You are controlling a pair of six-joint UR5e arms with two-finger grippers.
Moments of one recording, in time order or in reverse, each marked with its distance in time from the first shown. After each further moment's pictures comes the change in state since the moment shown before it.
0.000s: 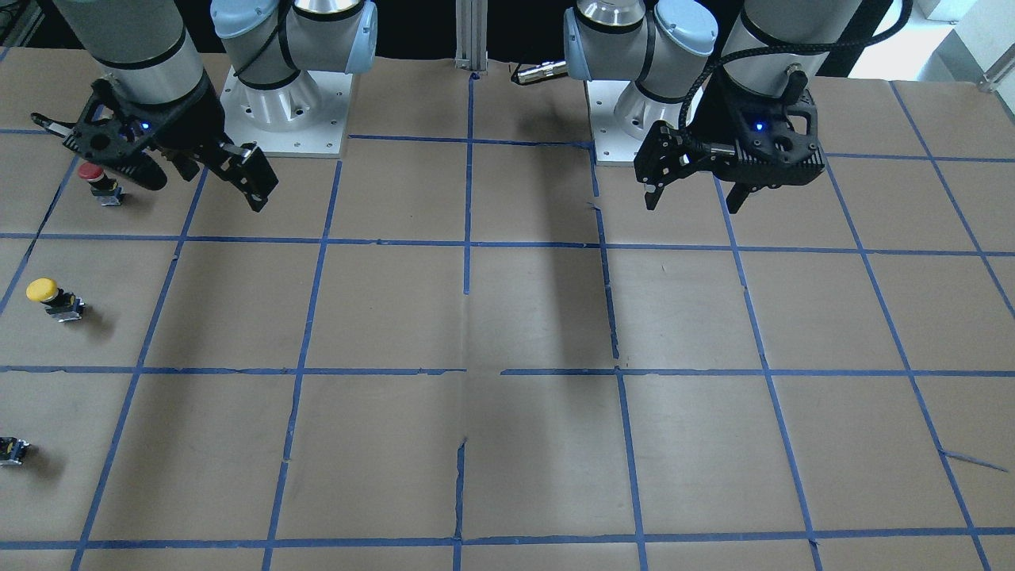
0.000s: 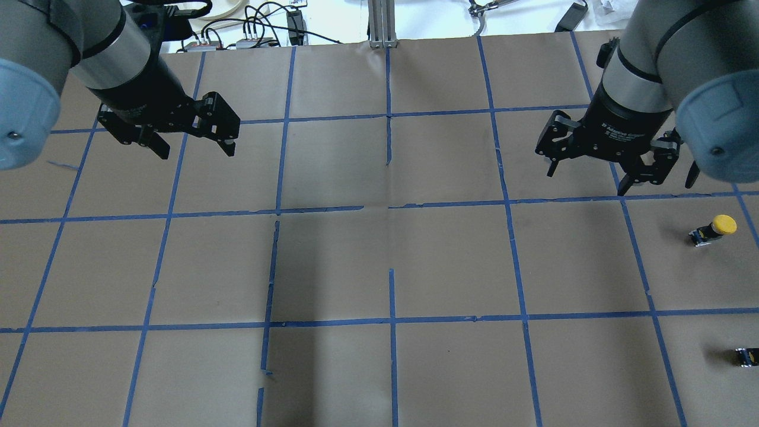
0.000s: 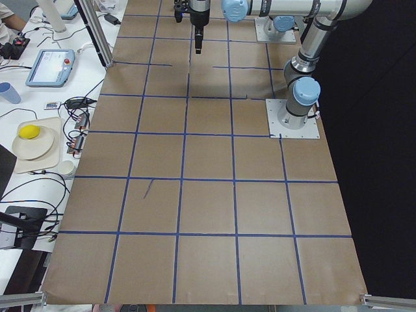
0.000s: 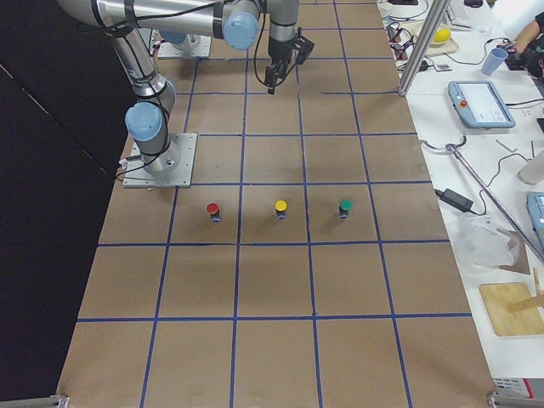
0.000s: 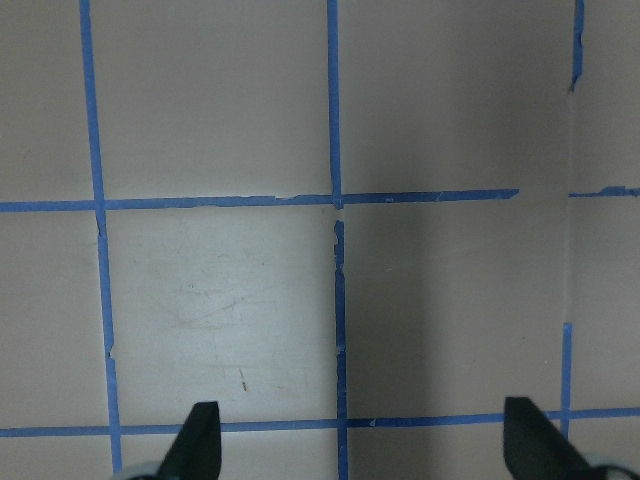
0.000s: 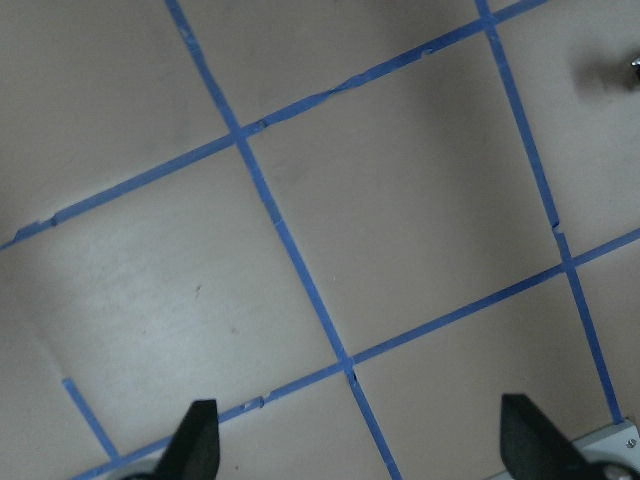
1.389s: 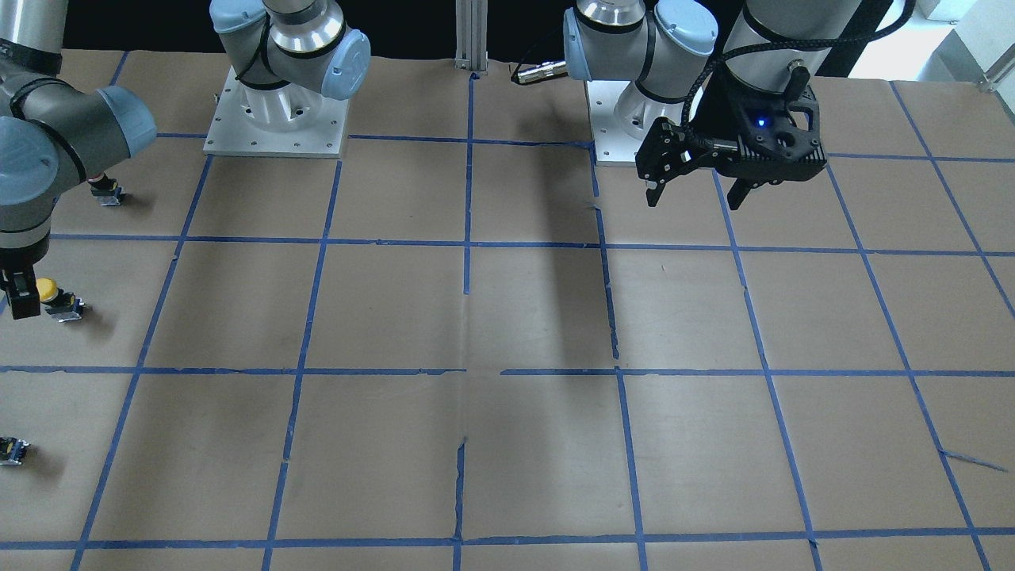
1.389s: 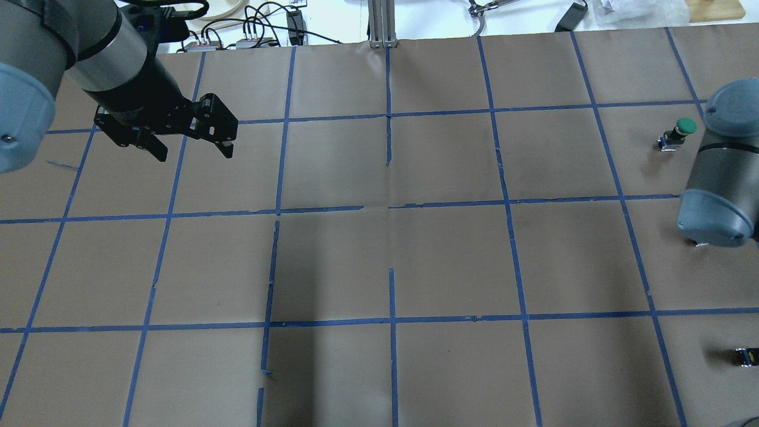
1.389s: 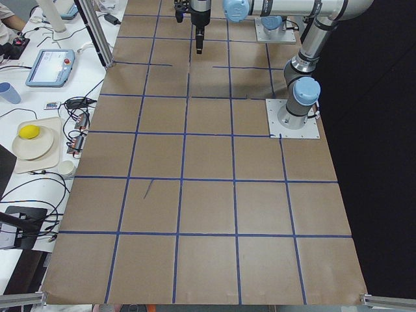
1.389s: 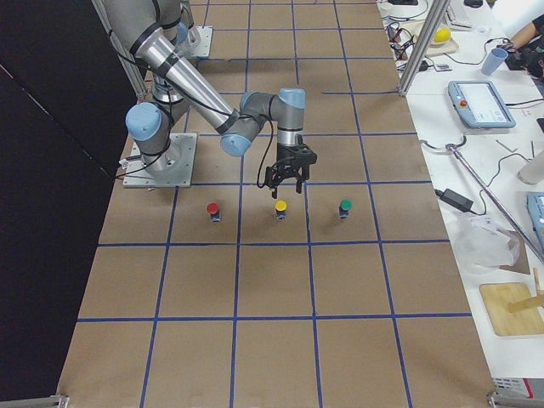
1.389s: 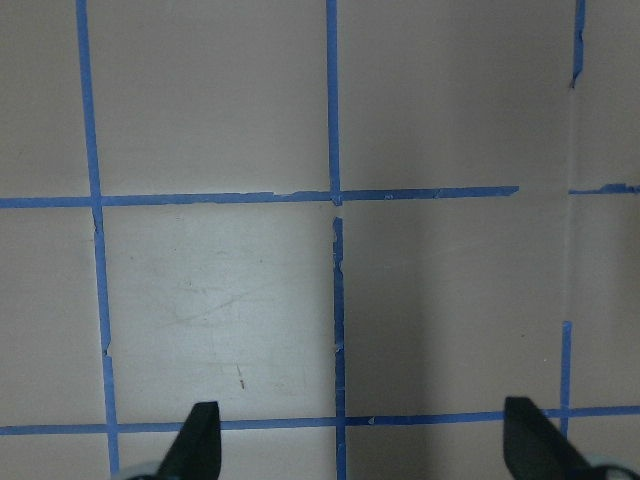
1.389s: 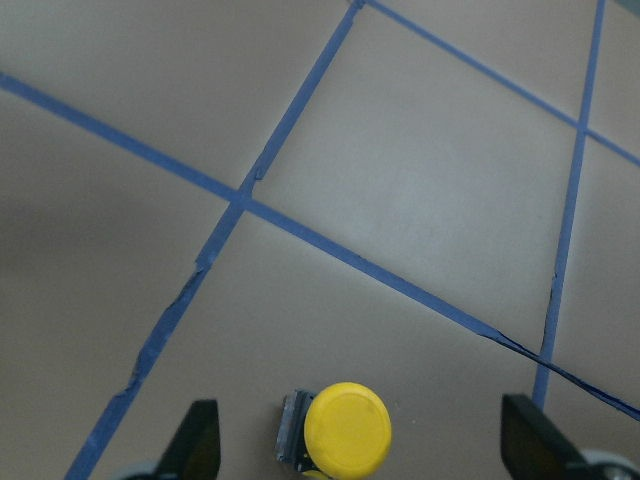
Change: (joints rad) left arm 0.005 0.016 -0.006 -0.016 -0.002 -0.003; right arm -0.419 0.264 0.375 -0.947 -0.487 0.186
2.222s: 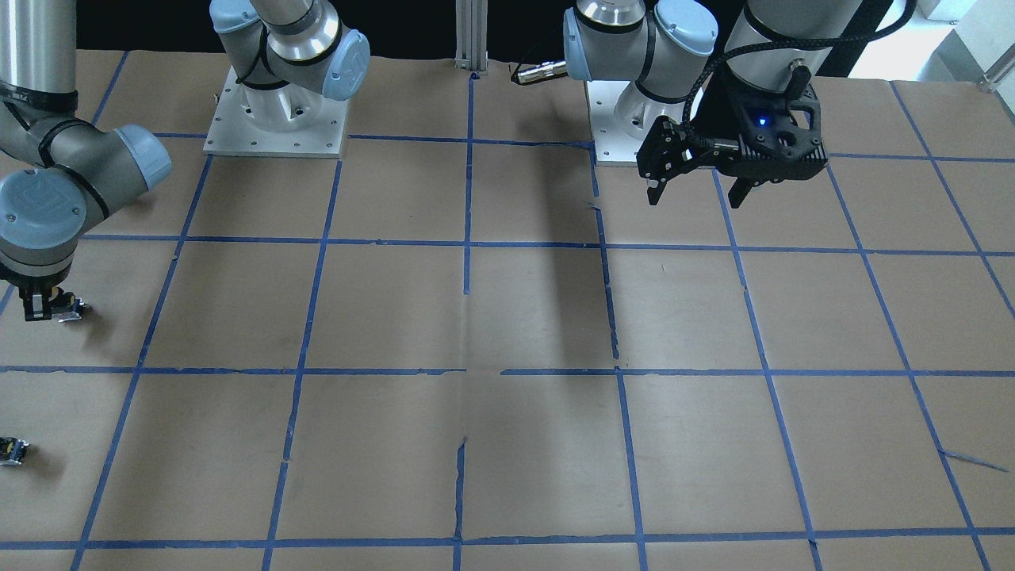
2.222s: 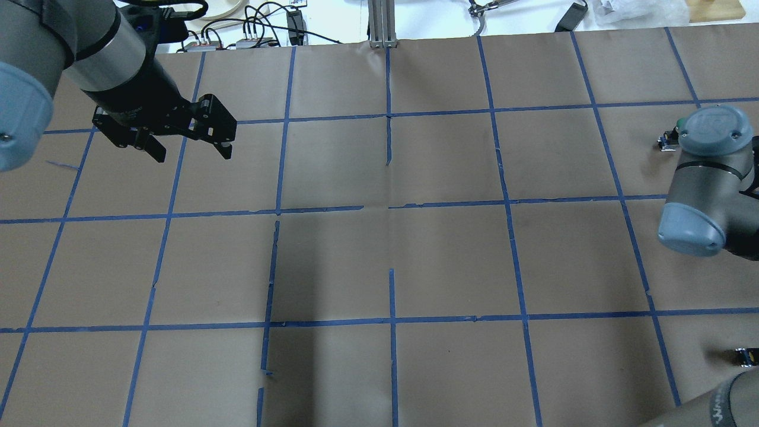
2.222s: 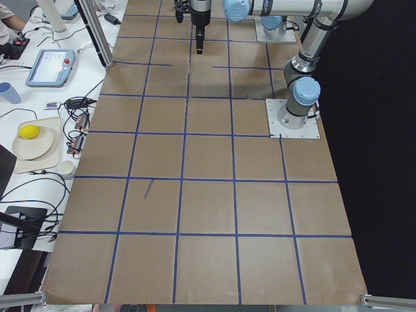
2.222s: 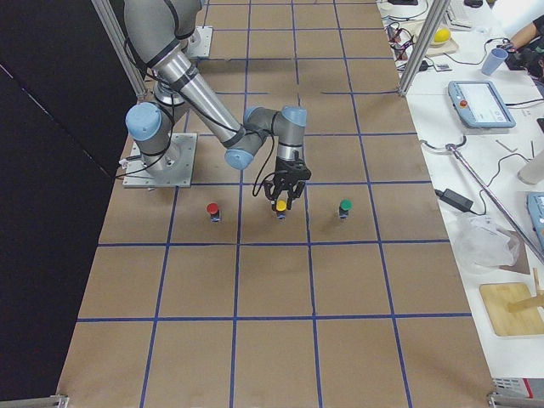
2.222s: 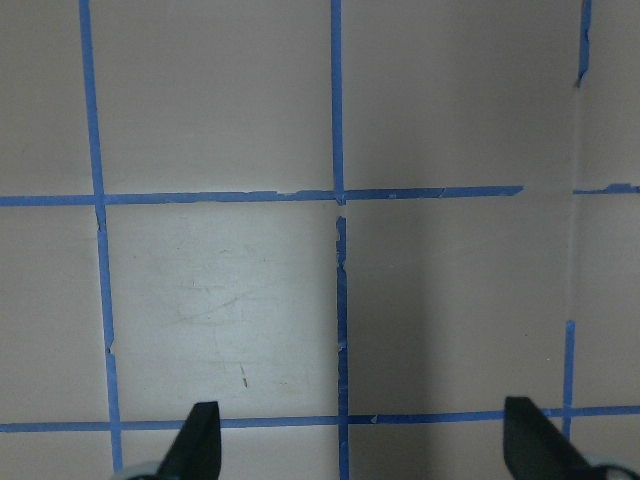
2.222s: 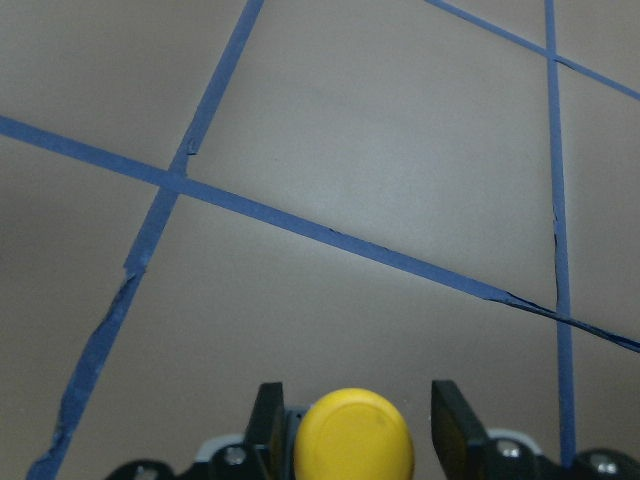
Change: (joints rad) left arm 0.001 0.001 0.001 -0.010 0.003 0.001; right arm -0.013 0.132 0.050 -0.165 -0.092 0.165
